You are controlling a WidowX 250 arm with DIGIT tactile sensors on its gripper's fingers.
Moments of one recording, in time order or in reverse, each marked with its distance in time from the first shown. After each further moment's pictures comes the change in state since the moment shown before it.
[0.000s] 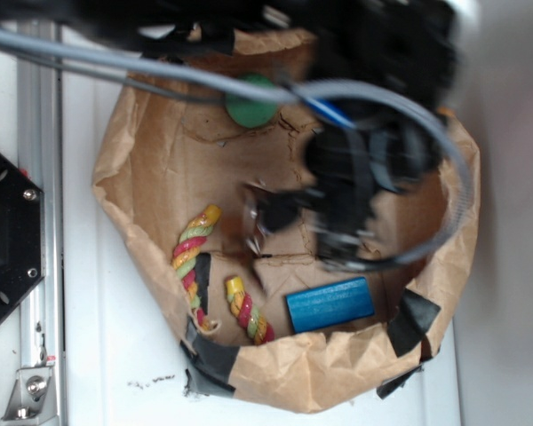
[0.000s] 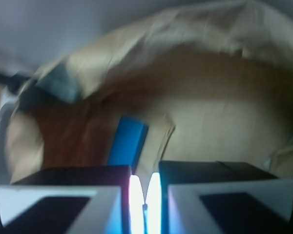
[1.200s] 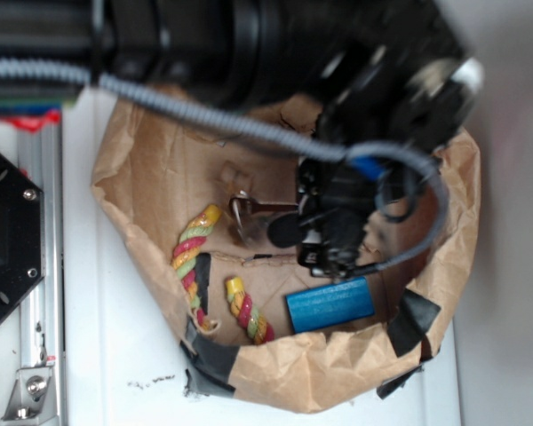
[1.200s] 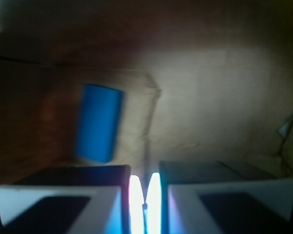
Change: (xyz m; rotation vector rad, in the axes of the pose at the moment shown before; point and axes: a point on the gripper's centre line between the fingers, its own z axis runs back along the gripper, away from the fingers) arm -0.022 0.012 -0.011 -0.058 0.200 0.080
